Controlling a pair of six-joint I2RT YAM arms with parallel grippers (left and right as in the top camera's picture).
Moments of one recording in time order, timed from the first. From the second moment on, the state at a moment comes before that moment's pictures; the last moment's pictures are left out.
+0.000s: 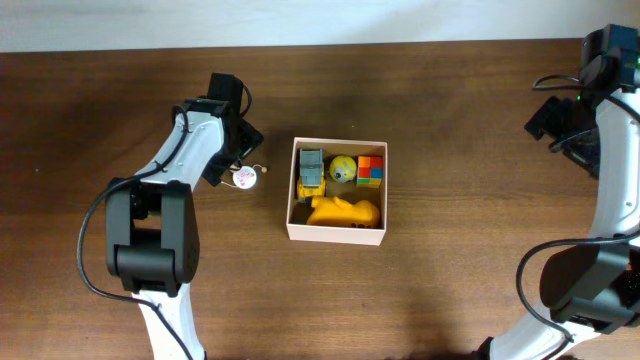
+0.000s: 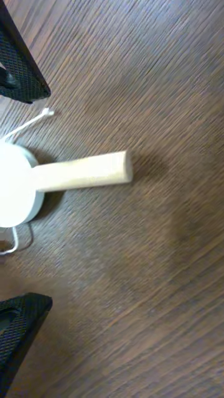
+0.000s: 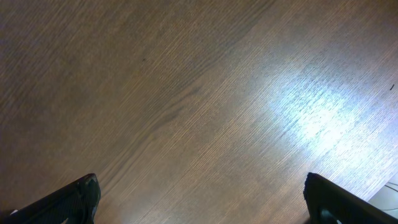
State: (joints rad) left arm -0.14 2.14 1.62 -0.85 -0.08 -0.92; right arm -0.29 1.89 1.97 -1.50 0.21 0.55
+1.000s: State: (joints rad) left arm -0.09 2.18 1.62 -0.82 -0.01 -0.88; right arm -0.29 1.89 1.97 -1.50 0.21 0.55
